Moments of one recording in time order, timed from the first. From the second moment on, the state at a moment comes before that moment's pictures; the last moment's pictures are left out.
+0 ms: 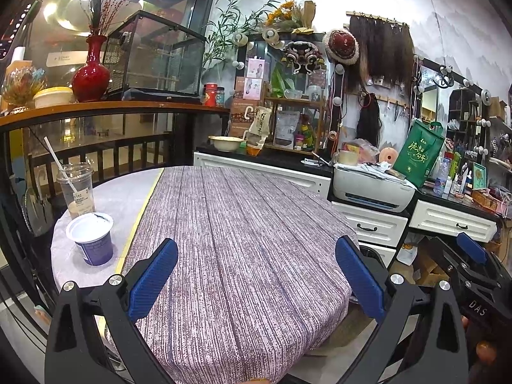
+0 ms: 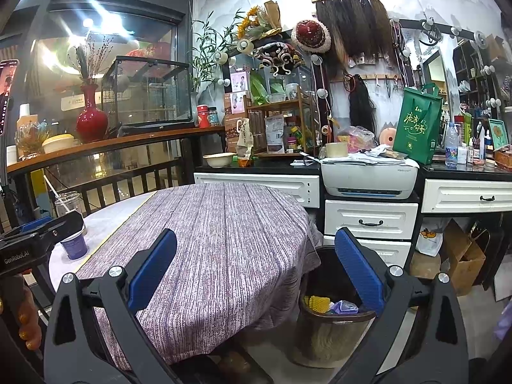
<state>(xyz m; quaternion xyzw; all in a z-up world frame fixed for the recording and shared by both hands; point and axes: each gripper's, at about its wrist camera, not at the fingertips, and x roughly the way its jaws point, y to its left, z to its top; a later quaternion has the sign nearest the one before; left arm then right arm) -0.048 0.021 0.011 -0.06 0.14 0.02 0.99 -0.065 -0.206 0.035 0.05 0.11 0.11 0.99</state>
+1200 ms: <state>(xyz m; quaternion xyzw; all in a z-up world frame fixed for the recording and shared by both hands) -0.044 0.020 0.007 -0.05 0.16 0.01 0.99 -0.067 -0.212 0.032 0.05 0.11 0.10 0.99</state>
